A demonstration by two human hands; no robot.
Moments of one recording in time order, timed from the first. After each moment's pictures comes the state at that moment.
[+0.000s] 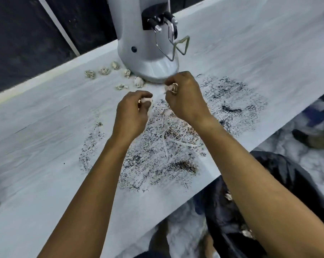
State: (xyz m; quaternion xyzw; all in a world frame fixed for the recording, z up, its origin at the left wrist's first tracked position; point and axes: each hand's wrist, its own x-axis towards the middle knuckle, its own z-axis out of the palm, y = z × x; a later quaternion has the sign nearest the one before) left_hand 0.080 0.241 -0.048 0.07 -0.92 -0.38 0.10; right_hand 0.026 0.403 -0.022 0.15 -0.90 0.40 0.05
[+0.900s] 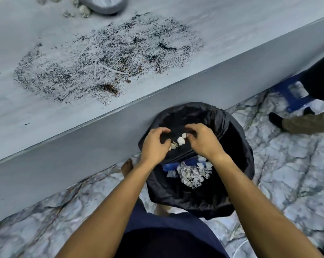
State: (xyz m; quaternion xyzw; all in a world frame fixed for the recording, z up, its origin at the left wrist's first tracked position) left_hand 0.301 0.576 -0.186 0.18 -0.87 -0.45 -0.07; right_hand 0.236 0.751 -0.160 0.10 -0.93 0.30 -0.21
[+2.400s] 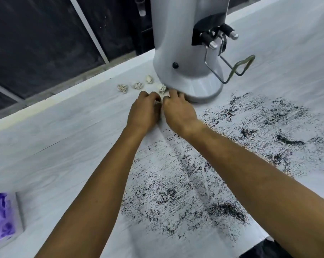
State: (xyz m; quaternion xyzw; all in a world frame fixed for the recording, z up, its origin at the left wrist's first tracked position) left_hand -0.016 0.147 -0.086 0.11 -0.97 -0.21 0.02; right_hand -0.036 0.269 -0.069 0.28 -0.96 0.05 -0.01
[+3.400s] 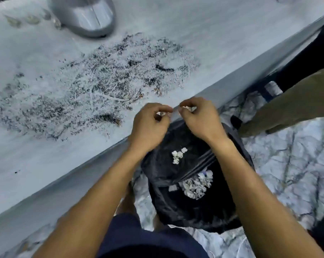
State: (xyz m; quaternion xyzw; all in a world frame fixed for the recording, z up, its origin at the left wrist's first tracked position) left_hand 0.199 0.504 -0.081 0.06 -0.85 -0.52 0.02; right_hand 0.159 0.665 -0.063 0.02 -0.92 0.38 -0.06
